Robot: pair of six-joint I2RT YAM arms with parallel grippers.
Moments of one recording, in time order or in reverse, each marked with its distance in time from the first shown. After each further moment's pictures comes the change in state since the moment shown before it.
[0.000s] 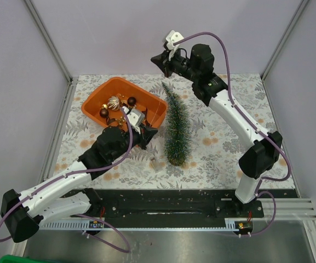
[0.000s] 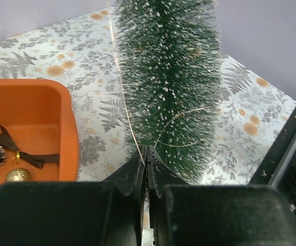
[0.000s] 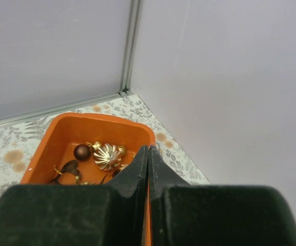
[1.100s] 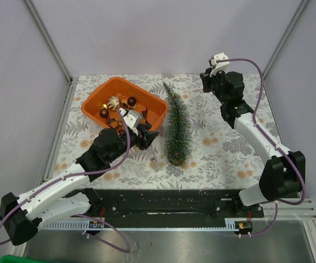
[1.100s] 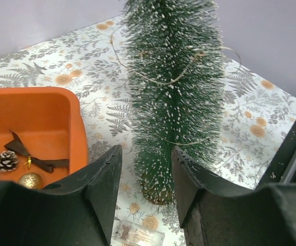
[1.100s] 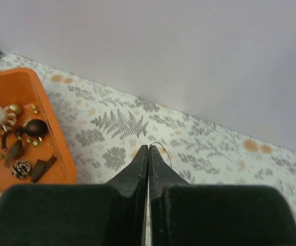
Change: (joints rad) left arm 0.014 -0.032 -0.028 0.037 -0.024 0.055; right arm -0.284 -0.309 -0.659 0.275 0.289 0.142
